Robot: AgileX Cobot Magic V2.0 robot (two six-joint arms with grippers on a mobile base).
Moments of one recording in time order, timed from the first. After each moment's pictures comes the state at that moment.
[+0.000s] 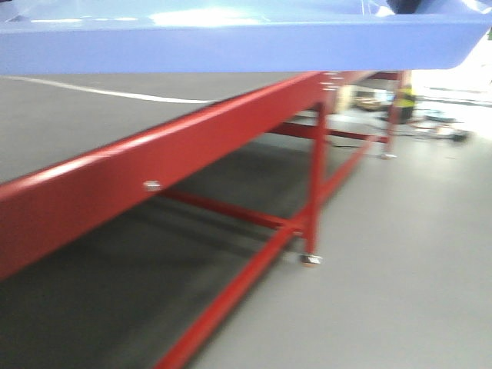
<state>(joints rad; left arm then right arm) -0.43 1.38 -1.46 0.03 1.23 -0.28 0.49 1.37 -1.37 -0.08 1.07 0.40</state>
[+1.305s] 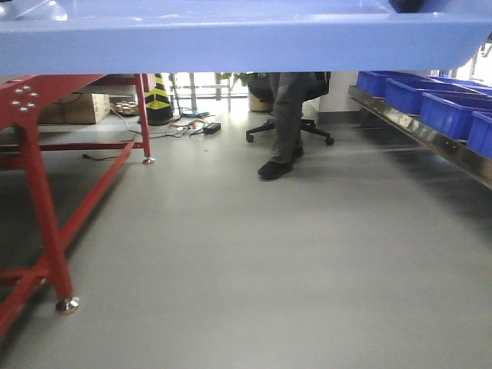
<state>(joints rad) -0.43 1.38 -1.46 0.02 1.23 -0.28 0.49 1.37 -1.37 -0.08 1.08 0.40</state>
